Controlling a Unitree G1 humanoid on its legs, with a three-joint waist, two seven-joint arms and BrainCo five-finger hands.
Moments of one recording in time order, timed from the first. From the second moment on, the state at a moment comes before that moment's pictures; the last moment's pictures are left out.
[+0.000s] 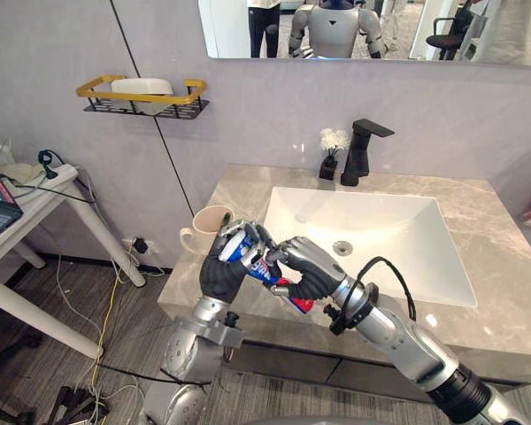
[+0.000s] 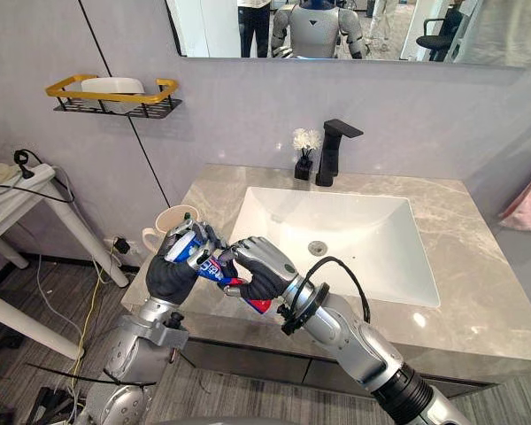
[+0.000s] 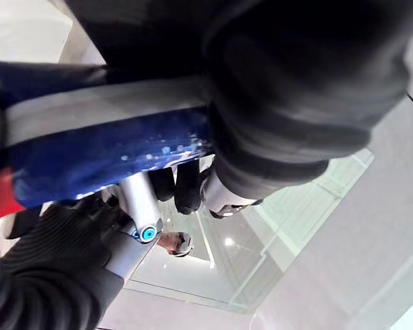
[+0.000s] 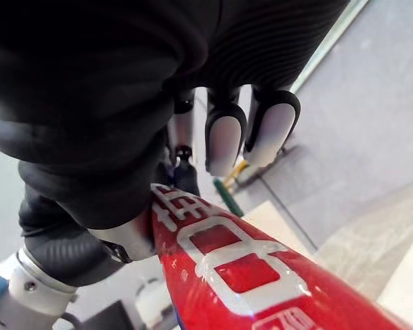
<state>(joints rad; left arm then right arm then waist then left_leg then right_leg) 0.17 0.28 -0.39 -0.46 -0.67 -0.22 -0.04 -0.17 -0.48 0.56 -0.28 -0.44 -0.26 -0.04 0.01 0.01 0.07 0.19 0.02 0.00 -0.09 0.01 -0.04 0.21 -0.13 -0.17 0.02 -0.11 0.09</state>
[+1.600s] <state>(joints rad) 0.03 0.19 -0.25 -0.60 -0.52 -0.25 0.14 0.22 -0.07 -0.44 -0.42 -0.17 -0.17 -0.29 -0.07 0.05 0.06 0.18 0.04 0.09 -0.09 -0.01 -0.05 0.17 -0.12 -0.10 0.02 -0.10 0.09</state>
